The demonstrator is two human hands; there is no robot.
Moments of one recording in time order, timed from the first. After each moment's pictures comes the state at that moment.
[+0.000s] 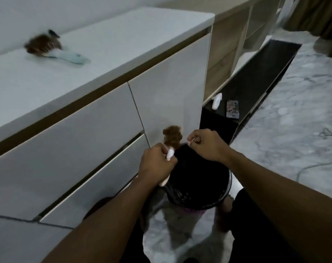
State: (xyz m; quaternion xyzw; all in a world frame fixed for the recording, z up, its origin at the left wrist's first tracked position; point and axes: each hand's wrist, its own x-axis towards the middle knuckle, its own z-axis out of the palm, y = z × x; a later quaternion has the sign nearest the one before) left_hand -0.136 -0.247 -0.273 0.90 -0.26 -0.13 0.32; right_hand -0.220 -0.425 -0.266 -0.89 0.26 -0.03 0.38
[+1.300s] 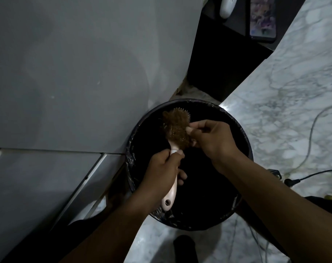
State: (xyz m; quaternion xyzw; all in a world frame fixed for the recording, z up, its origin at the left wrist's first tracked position) left_hand -0.093 -0.357 -0.509 0.71 0.00 -0.54 0.46; right_hand -0.157 -0.497 -0.513 -0.54 0.54 -0.09 0.64
